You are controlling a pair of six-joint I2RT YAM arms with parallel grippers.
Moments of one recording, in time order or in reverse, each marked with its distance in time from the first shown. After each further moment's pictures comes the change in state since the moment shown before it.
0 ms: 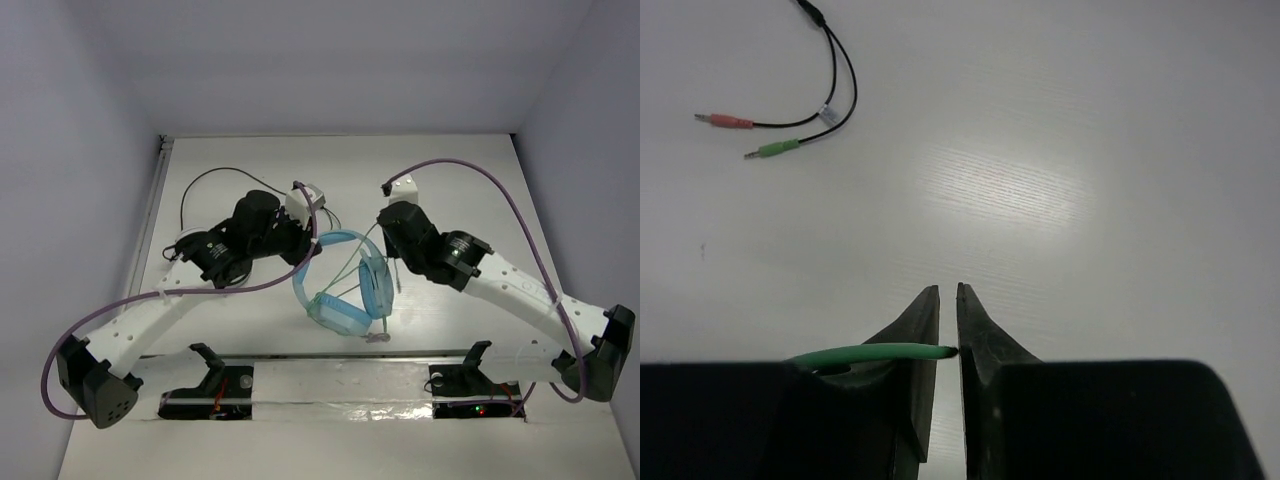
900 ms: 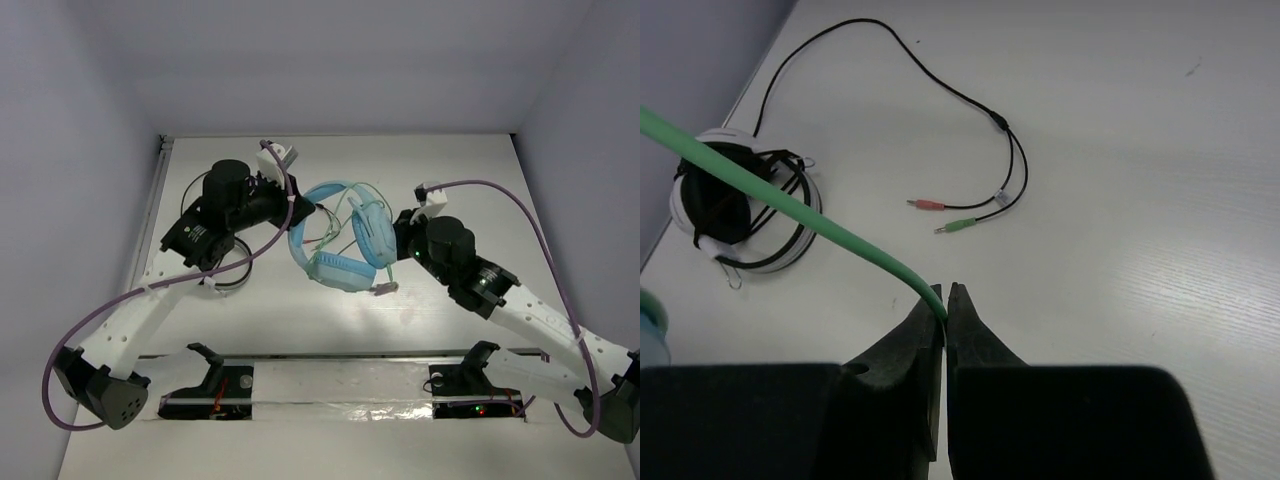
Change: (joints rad) left arm 0.157 0.021 0.172 0.079 0.094 -0.119; right arm -0.134 -0.294 -0.368 0.531 -0.380 0.104
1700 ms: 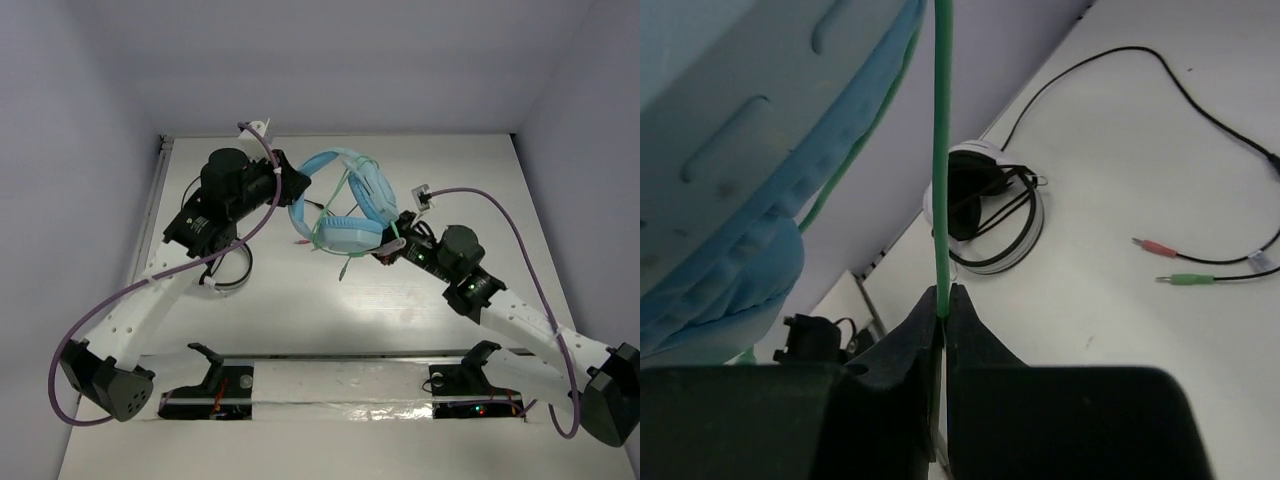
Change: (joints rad) left arm 0.029 0.048 0.061 0.096 -0.193 -0.227; right arm -0.098 0.011 -0.218 0.564 -0.563 0.241
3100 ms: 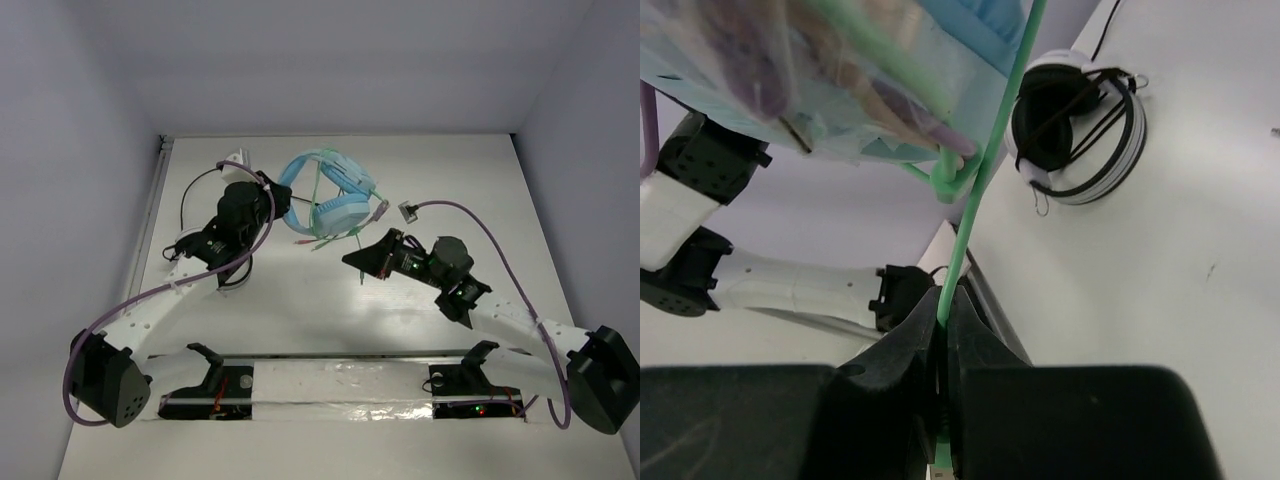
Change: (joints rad) left arm 0.004 -0.034 -0.362 0.305 -0.401 -0.288; right arm 0.016 0.078 -0.142 0.235 -0.154 0.309
